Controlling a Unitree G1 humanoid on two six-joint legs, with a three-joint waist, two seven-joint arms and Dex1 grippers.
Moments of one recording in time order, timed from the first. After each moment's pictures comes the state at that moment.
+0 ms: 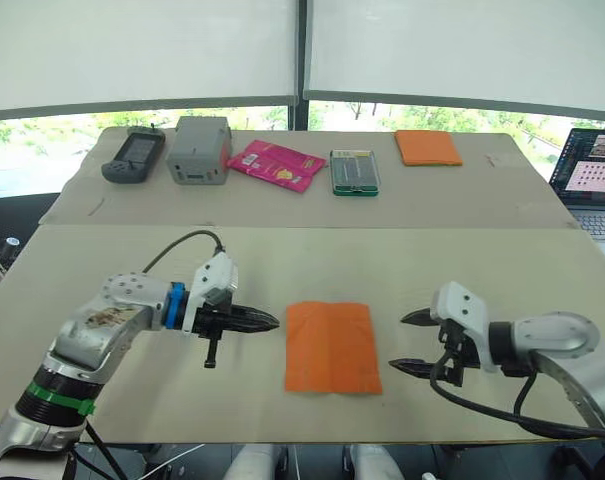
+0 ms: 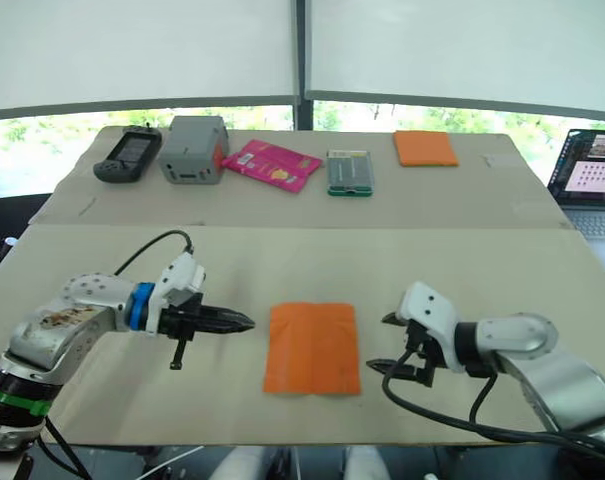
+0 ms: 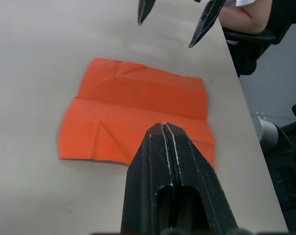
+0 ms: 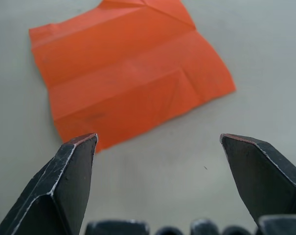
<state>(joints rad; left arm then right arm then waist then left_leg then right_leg) -0.41 0.79 -0.18 -0.23 -0.50 0.53 -1.26 -0.11 -0.94 0.03 -0.52 0.40 0.68 0.96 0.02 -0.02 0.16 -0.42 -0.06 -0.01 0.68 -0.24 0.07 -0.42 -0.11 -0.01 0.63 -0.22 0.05</state>
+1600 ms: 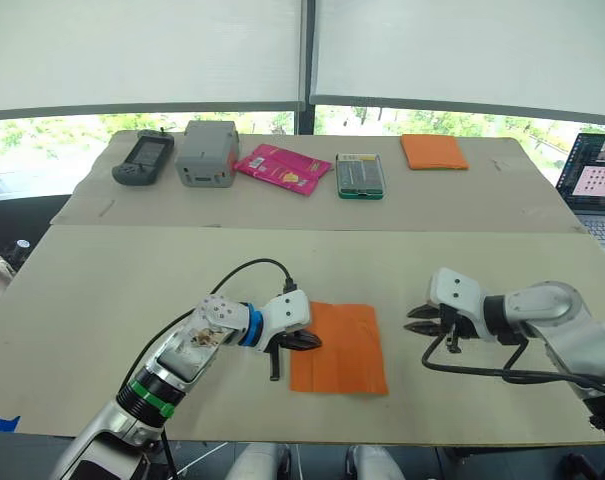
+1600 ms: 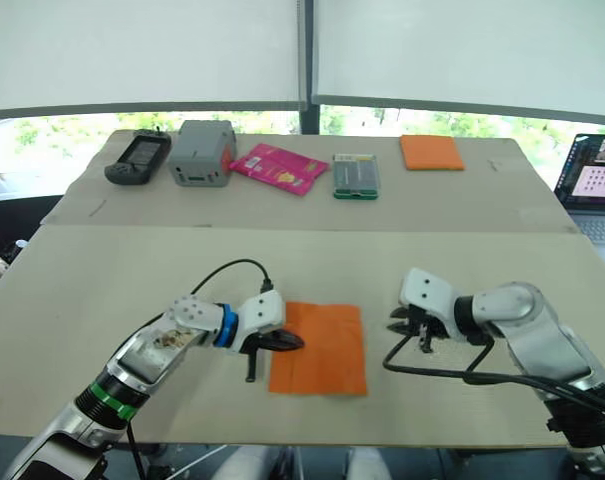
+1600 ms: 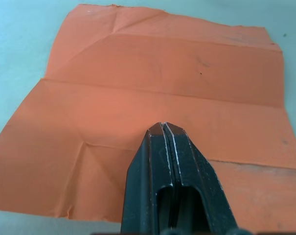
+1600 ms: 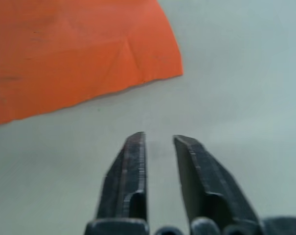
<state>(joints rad) -0.47 0.52 -0.45 -0.11 -0.11 0.51 -1.06 -0.34 -0.95 0.19 -0.19 0.15 0.42 1.09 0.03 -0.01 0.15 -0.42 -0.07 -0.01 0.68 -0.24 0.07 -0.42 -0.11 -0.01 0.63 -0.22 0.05</state>
